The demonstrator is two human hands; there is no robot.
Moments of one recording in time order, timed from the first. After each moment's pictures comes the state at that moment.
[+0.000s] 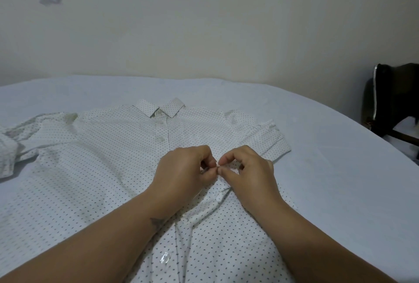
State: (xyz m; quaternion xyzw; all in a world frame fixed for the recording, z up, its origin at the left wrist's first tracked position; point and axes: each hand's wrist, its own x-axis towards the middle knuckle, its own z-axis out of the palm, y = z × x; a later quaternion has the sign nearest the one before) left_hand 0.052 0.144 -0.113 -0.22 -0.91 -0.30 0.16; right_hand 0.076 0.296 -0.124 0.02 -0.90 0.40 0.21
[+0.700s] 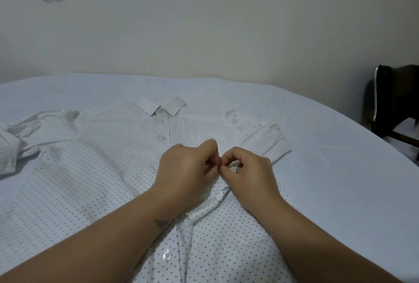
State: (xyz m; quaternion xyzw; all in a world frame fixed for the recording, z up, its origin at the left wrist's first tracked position) left_hand 0.050 0.143 -0.119 -0.28 -0.89 -0.24 0.27; right_hand 0.069 0.300 -0.133 0.04 -0.90 0.38 0.20
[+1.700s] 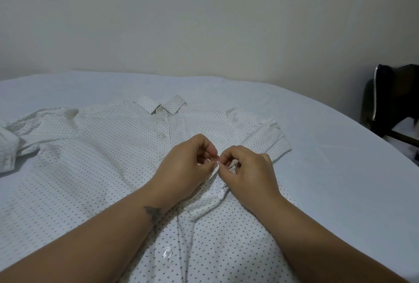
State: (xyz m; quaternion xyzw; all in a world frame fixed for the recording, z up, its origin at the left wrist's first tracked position) left_hand 0.045 0.140 -0.117 -0.20 -0.86 -0.46 0.09; right_hand 0.071 0.296 -0.130 0.08 -0.91 0.31 0.27
